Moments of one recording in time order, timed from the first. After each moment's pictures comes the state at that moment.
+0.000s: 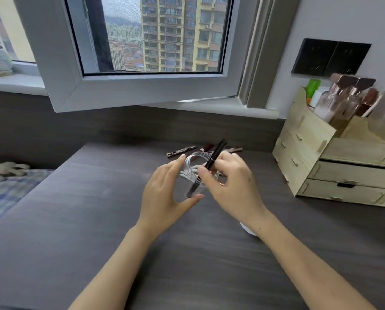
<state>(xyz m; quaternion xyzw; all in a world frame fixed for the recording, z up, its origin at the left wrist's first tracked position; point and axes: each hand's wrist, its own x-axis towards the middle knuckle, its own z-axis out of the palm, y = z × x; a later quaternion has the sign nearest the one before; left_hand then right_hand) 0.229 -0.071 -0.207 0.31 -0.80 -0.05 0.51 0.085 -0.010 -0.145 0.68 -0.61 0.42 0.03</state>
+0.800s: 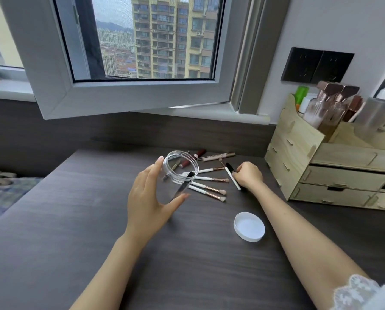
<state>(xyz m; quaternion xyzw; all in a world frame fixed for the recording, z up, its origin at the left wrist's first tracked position) 0.235 -0.079 -0.209 0.37 -0.75 -0.06 0.54 -0.042 -0.125 -0.205 0.43 -0.88 0.20 -0.09</state>
